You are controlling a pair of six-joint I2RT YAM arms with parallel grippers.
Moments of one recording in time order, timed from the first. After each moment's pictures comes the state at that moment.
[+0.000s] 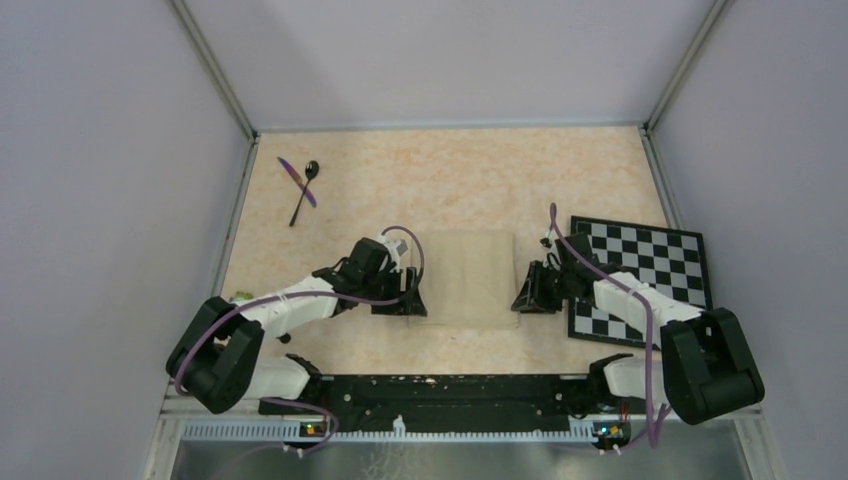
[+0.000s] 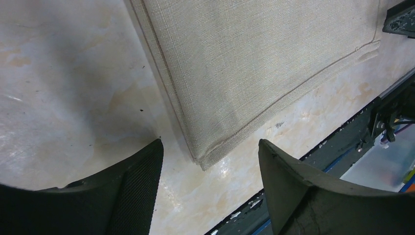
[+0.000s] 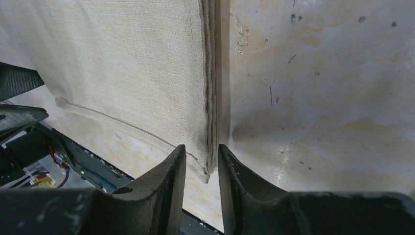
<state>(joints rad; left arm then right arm) -0.60 1.31 0.56 -0.18 0.36 -0.55 0.30 1.24 0.50 -0.35 -0.43 0.53</state>
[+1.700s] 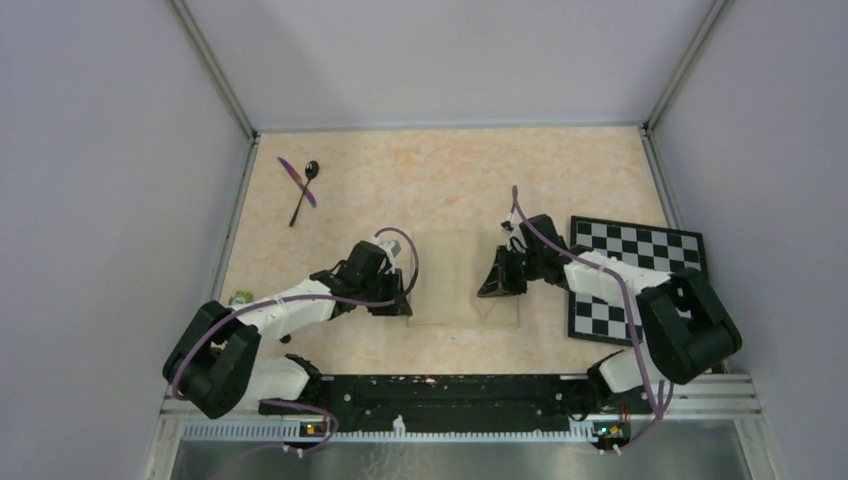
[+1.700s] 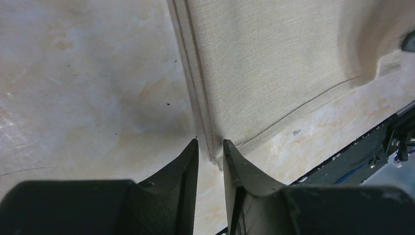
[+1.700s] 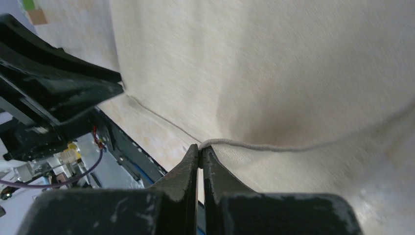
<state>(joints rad) -0.60 1.28 0.54 -0.21 0.27 -0.58 0.48 1.39 0.63 -0.19 -0.53 0.63</state>
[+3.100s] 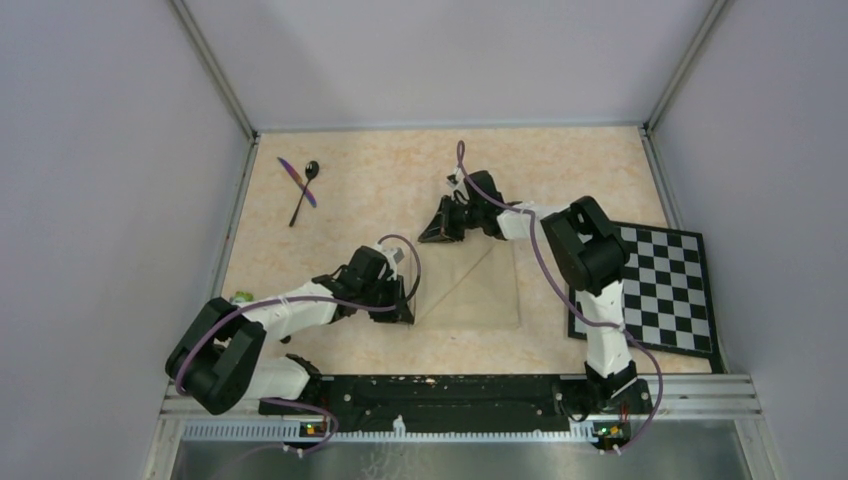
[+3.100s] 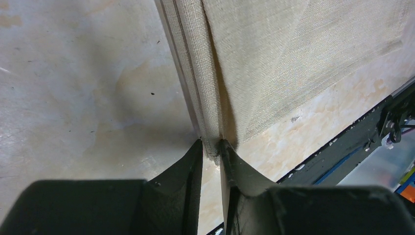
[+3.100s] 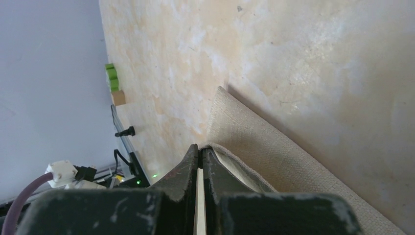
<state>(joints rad) -0.60 1.31 0.49 -0.16 0.35 -0.59 0.55 2.14 1.29 0.17 -0.65 0.83</state>
